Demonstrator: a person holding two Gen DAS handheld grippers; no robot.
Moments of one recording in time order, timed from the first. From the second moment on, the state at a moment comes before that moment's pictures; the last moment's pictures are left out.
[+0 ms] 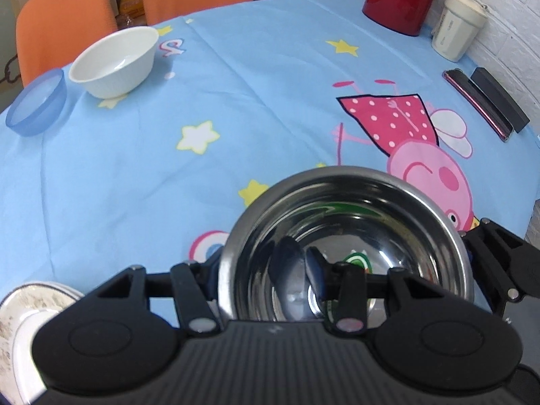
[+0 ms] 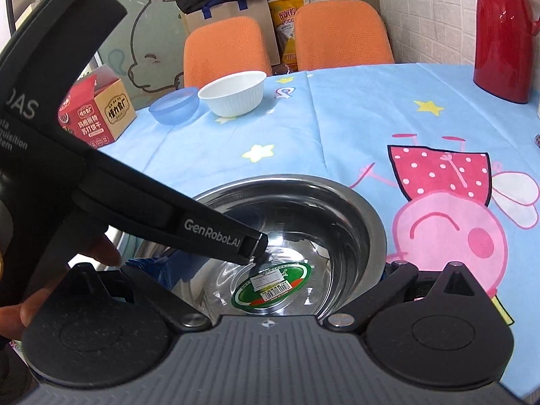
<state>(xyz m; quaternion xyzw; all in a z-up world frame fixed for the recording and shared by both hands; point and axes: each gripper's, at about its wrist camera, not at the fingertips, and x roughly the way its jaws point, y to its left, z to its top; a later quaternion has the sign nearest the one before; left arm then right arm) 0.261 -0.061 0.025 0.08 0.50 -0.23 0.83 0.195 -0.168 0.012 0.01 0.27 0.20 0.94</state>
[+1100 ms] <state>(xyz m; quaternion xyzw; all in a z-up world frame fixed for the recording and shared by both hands) 0.282 0.074 0.098 0.03 0.41 -0.13 0.90 0.231 -0.155 0.118 -0.02 0.19 0.25 0.95</state>
